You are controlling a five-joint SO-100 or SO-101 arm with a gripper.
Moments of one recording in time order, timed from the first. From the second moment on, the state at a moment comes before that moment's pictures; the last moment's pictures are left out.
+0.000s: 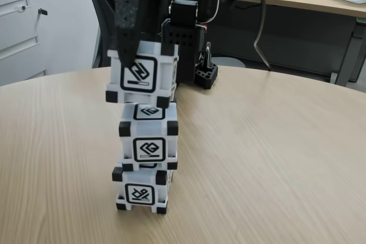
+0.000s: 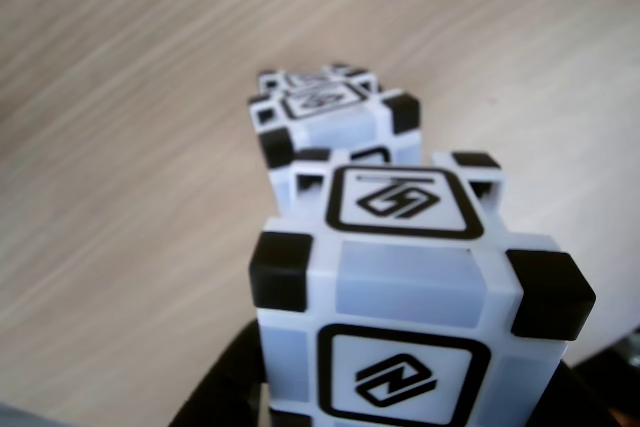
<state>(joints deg) 22.4 109.2 89.1 98.9 1.4</state>
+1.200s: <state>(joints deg) 22.4 109.2 93.2 98.9 -3.4</state>
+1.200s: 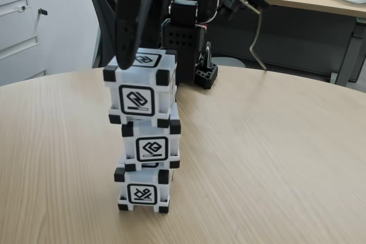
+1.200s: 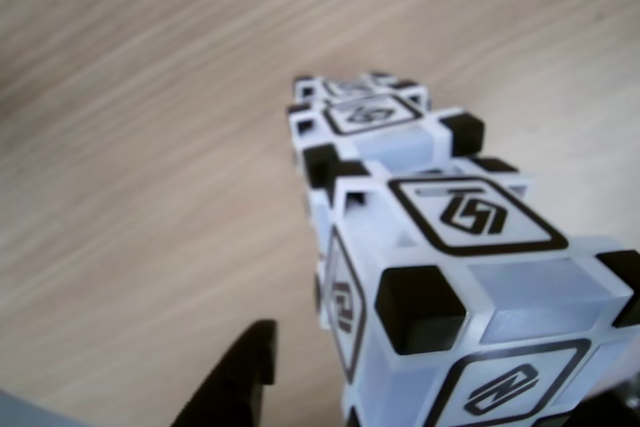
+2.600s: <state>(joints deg) 20.6 120.8 81.9 98.9 -2.0</state>
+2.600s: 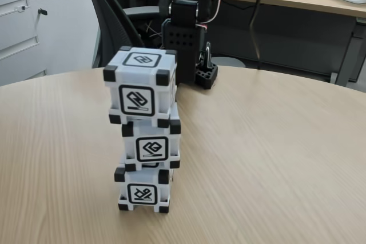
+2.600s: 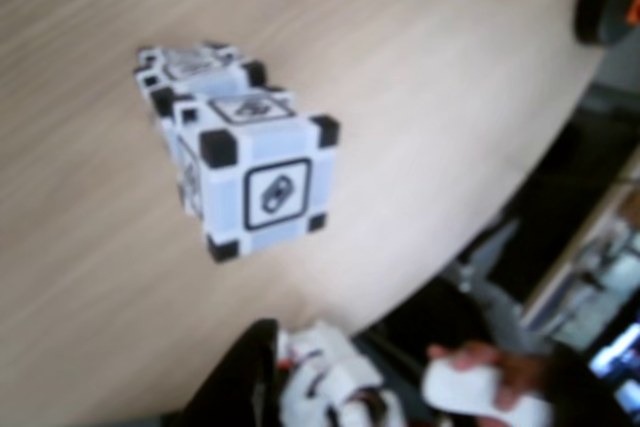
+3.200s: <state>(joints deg) 0.7 102.5 80.9 98.9 19.0</state>
